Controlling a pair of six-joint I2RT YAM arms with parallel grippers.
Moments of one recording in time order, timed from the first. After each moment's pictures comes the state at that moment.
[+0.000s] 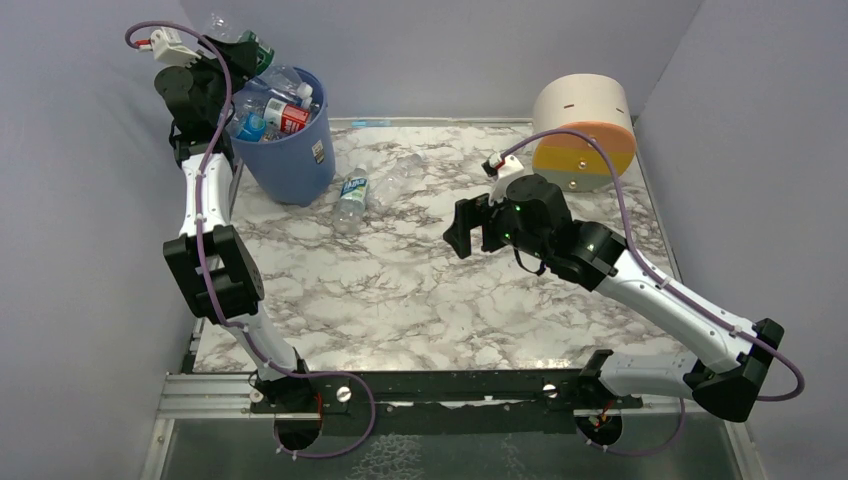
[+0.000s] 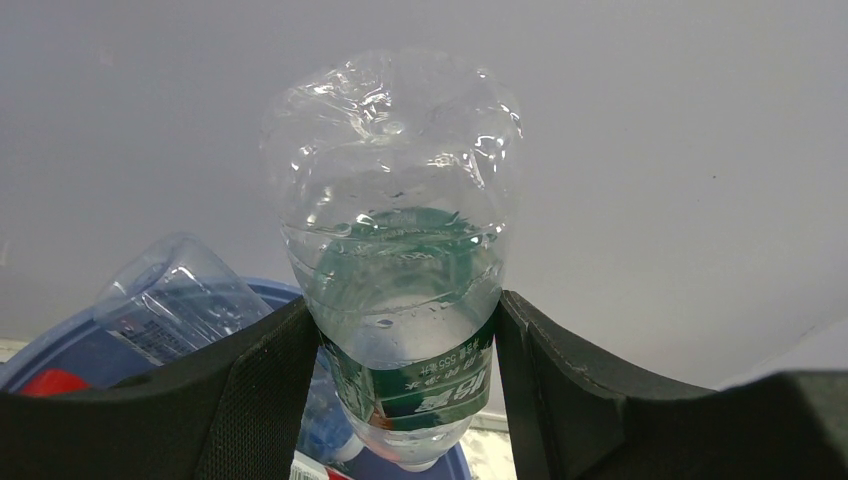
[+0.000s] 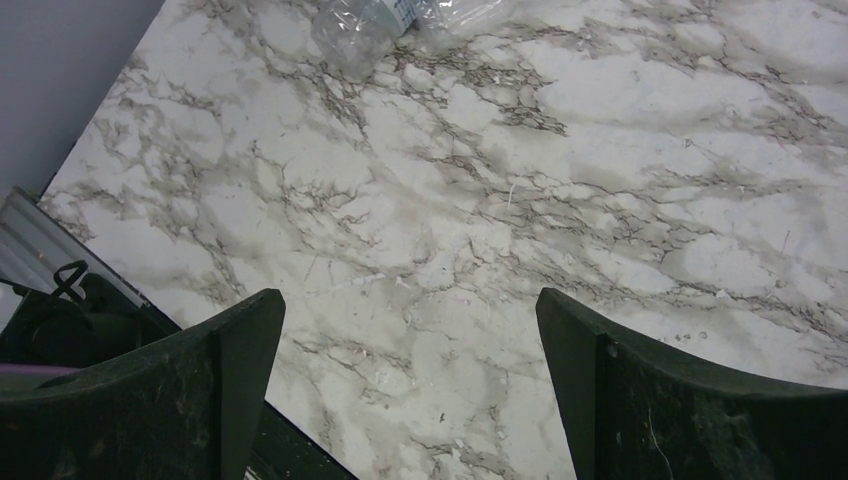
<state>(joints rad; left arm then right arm) 0.32 1.81 1.67 0.38 0.41 -0.74 0.87 1.18 1.22 -0.52 0.16 0.34</state>
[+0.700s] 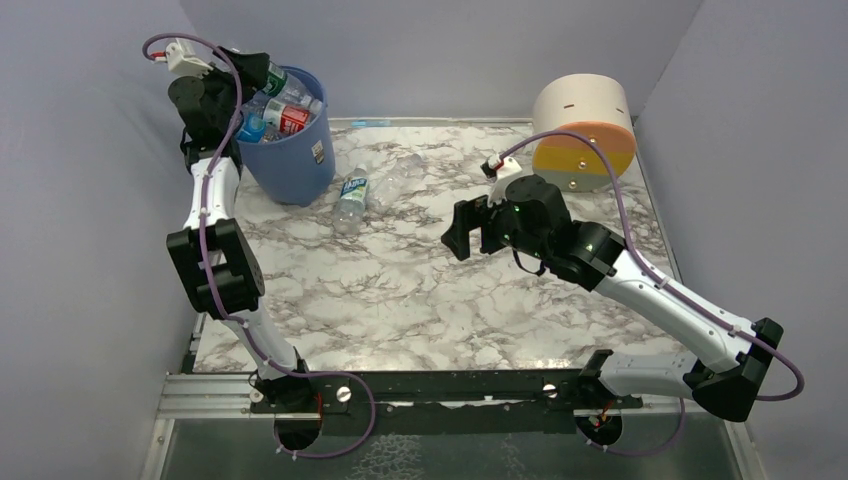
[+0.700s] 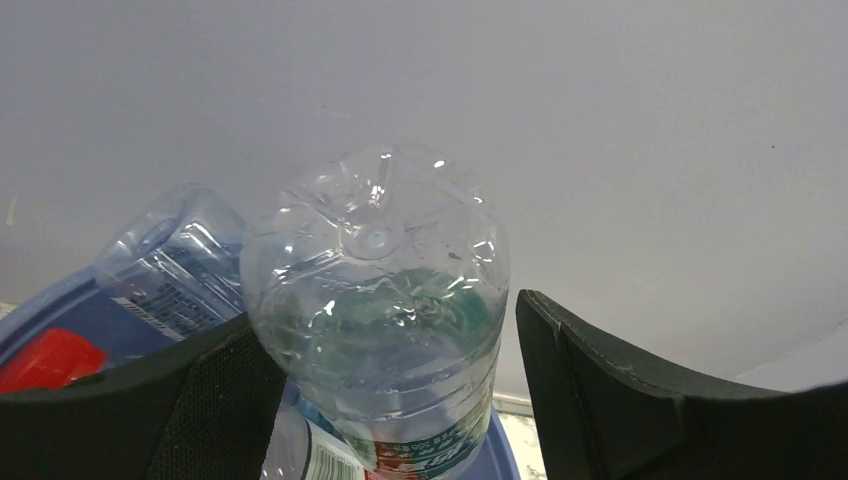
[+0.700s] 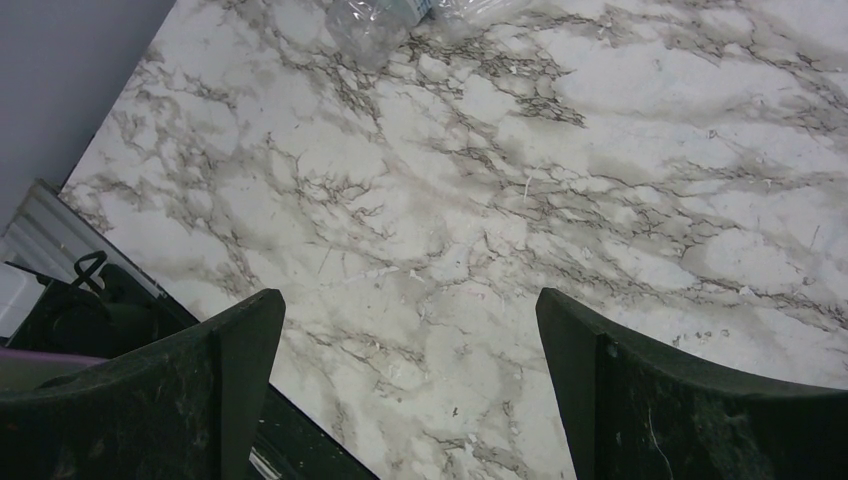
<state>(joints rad) 0.31 1.84 1.61 0.42 0.39 -0.71 0.87 1.18 1.22 -0.52 0.12 0.36</state>
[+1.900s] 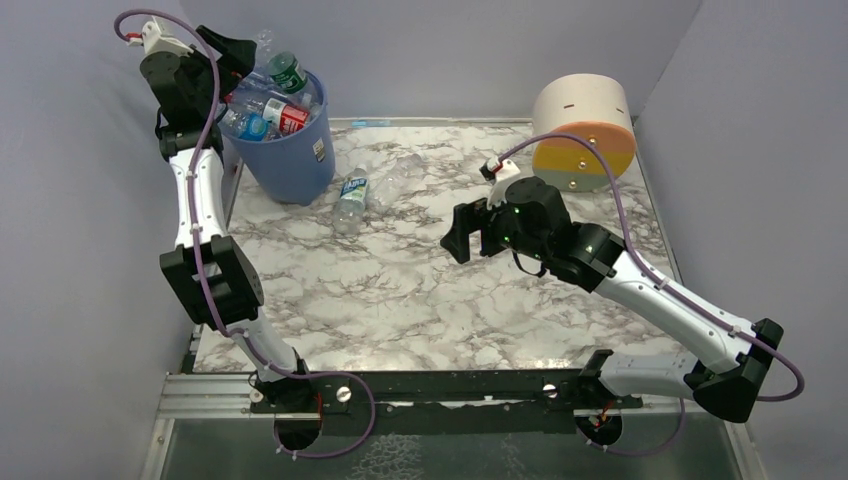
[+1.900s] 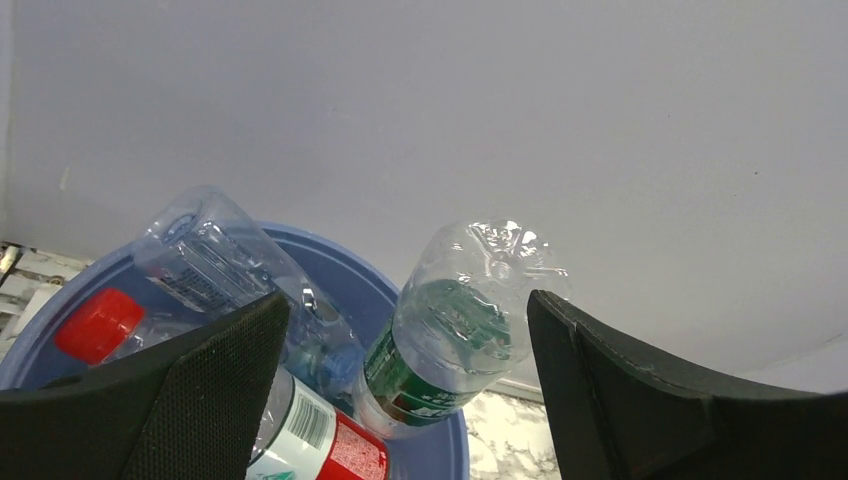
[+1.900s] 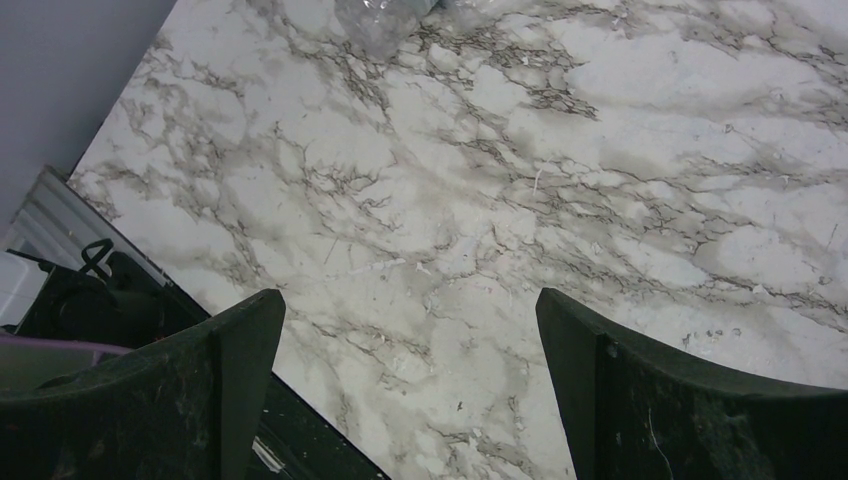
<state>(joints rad) 0.33 1.78 1.78 0.08 0.40 -0.69 0.87 1.18 1.21 -0.52 0.10 0.37</state>
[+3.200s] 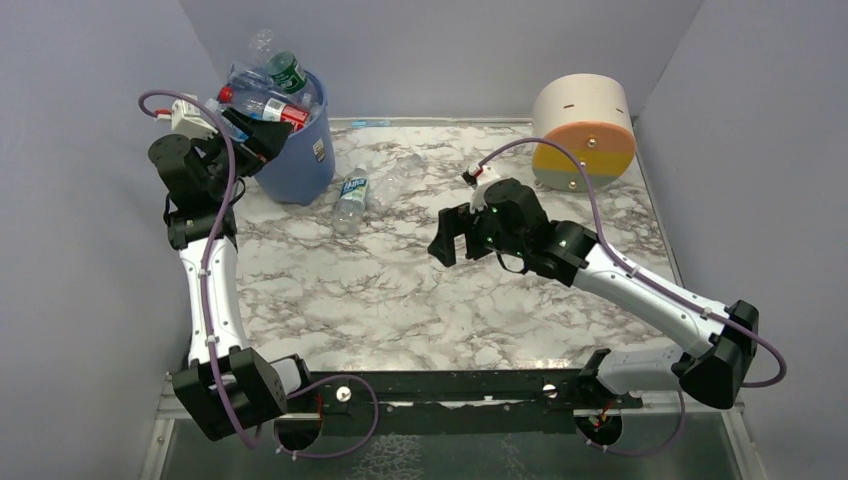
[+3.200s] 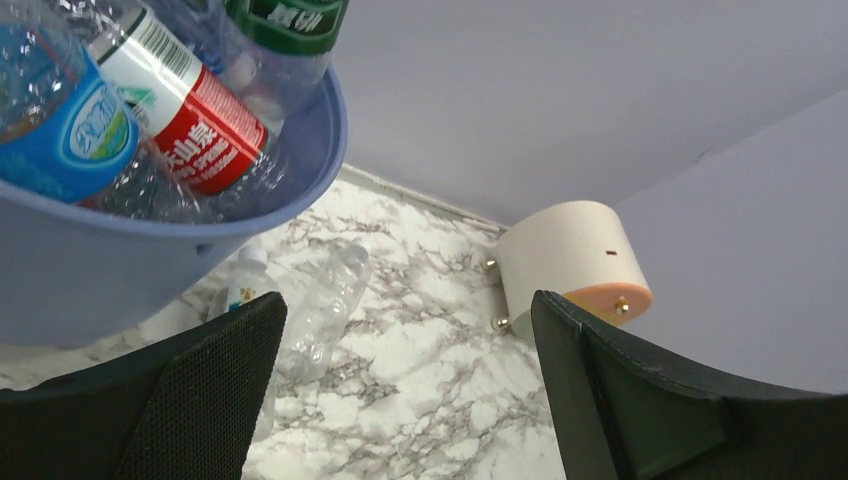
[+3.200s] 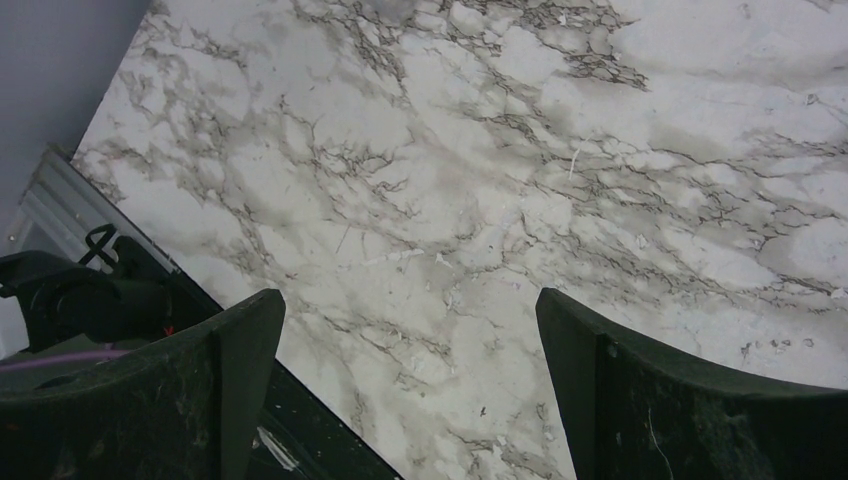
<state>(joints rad) 0.35 1.19 1.18 -0.01 0.66 -0.74 0.87 1.25 1.17 -0.45 0.04 0.41</state>
